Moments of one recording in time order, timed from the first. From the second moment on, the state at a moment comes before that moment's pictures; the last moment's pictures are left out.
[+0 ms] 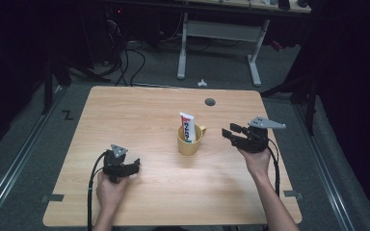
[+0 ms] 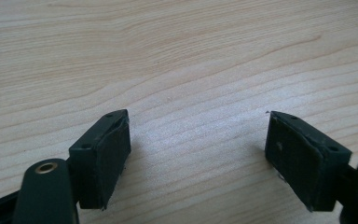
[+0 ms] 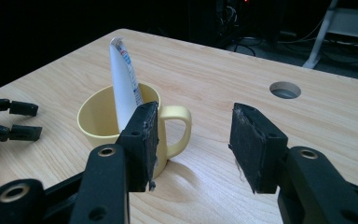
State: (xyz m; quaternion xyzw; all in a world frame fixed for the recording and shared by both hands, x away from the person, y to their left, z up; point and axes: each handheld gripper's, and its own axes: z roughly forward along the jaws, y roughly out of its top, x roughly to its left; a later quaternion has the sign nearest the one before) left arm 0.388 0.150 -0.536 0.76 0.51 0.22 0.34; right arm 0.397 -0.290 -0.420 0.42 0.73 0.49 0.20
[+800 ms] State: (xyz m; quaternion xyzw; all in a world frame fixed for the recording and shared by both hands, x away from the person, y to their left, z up) left arm 0.388 0.150 -0.536 0.76 0.51 0.22 0.34; right arm 0.386 -0.319 -0.427 0.45 0.71 0.49 0.21
